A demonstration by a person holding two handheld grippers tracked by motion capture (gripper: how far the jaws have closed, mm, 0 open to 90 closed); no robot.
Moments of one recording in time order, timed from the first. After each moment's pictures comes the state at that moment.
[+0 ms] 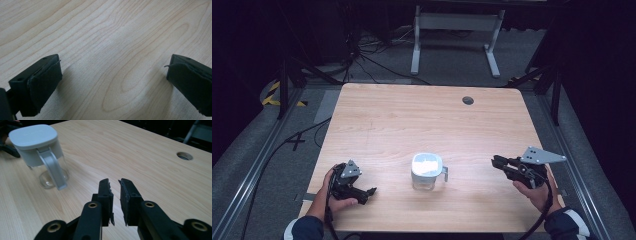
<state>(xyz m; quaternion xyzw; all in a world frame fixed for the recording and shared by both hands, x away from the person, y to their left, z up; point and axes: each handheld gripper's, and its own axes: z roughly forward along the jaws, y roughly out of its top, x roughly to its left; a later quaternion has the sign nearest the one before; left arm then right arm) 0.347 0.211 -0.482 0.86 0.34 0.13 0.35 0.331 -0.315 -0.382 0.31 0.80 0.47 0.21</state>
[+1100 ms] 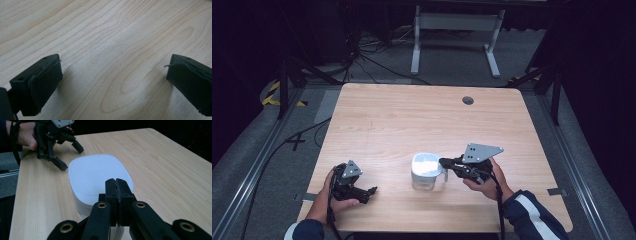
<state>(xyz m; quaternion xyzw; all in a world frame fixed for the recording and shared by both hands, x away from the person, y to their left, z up) 0.346 0.208 -0.483 0.86 0.36 0.13 0.35 0.349 -0.184 -0.378 0.16 0.85 0.48 0.16</state>
